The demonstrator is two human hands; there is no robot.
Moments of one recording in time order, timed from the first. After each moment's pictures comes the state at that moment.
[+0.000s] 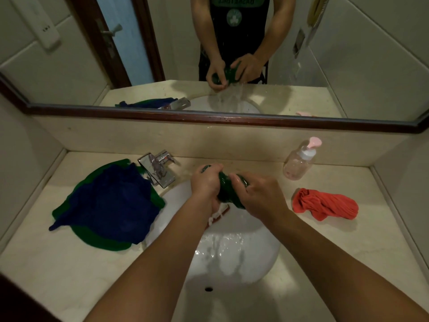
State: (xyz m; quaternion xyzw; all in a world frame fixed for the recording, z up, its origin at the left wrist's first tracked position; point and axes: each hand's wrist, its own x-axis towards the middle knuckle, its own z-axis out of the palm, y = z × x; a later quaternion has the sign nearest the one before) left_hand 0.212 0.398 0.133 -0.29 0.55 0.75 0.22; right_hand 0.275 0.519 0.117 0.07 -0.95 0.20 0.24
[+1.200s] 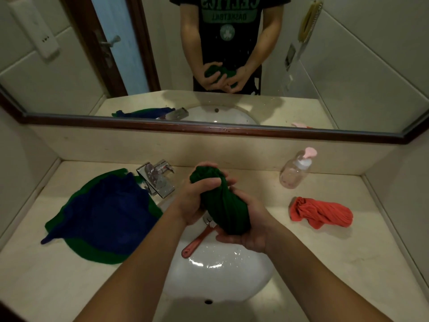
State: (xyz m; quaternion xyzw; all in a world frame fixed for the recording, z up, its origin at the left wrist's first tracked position) left_hand 0.205 0.341 0.130 0.10 0.44 0.84 0.29; right_hand 0.294 0.481 0.153 -0.32 -0.46 0.78 -0.26
